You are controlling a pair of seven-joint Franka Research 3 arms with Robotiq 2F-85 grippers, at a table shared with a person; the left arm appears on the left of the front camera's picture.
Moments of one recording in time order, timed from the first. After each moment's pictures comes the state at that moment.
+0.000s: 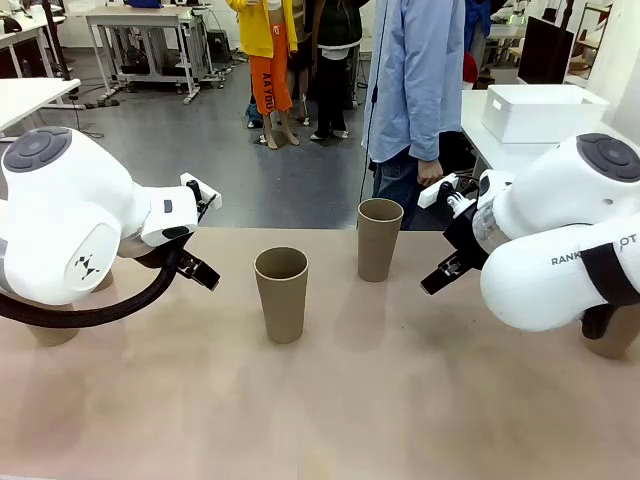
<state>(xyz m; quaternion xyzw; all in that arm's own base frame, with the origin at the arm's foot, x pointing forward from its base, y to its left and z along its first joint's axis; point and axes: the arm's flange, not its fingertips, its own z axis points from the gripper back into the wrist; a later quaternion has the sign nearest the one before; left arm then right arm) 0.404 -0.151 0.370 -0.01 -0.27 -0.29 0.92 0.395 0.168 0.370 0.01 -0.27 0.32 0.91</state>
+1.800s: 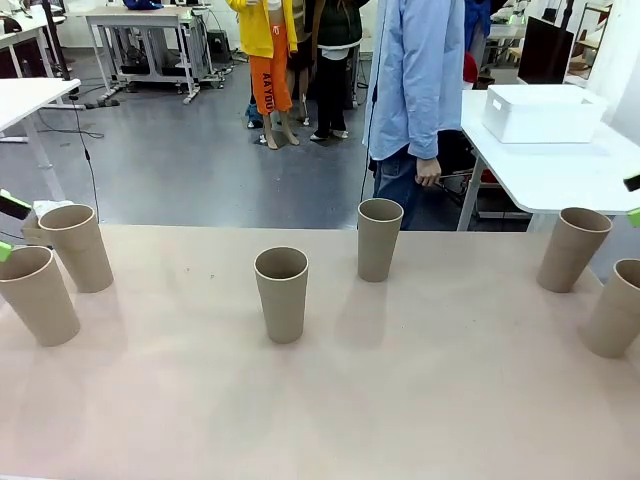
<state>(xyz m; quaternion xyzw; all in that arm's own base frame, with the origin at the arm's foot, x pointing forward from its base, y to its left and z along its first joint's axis) 0.313 0.090 0.506 -0.22 -0.34 -0.56 0.72 0.345 -0.103 0.526 0.20 -0.36 0.48 0.78</state>
